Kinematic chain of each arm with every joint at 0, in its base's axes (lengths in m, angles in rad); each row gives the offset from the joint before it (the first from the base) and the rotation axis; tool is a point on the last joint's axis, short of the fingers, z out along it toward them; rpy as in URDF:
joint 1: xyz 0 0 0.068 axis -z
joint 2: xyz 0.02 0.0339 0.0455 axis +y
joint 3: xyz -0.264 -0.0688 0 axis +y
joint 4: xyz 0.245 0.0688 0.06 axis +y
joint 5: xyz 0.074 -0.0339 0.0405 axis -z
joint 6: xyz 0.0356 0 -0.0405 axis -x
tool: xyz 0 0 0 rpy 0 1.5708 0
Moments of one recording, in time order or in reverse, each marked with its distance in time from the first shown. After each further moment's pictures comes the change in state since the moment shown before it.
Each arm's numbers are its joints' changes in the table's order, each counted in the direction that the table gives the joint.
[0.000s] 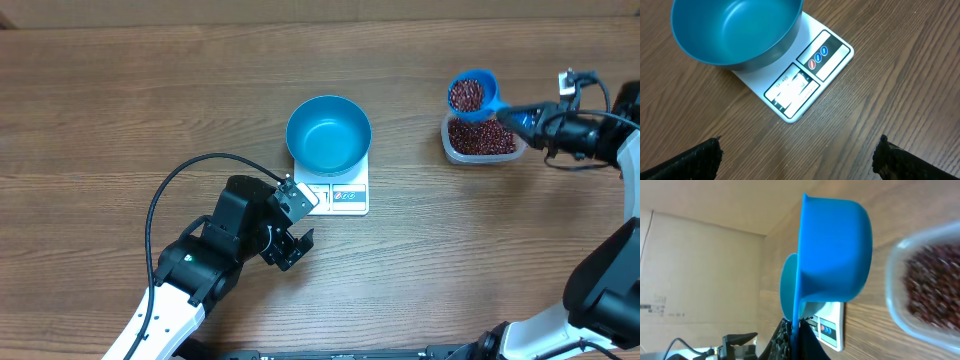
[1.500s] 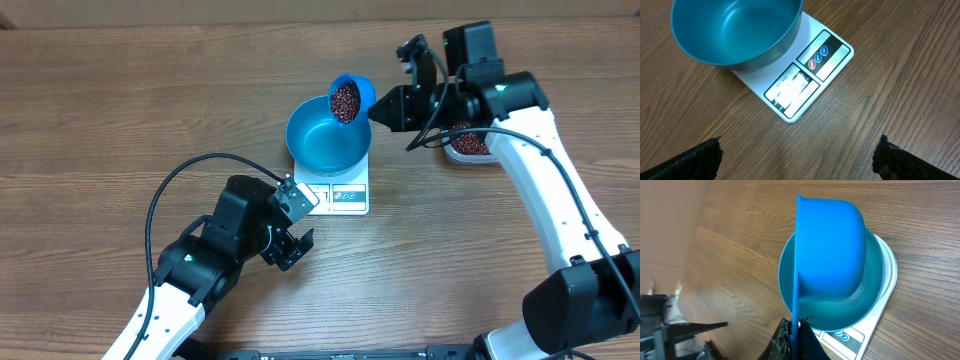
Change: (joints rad) left arm 0.000 0.000 0.000 0.000 0.000 0.000; right arm -0.696 -0.066 -0.151 -0.108 0.566 -0.214
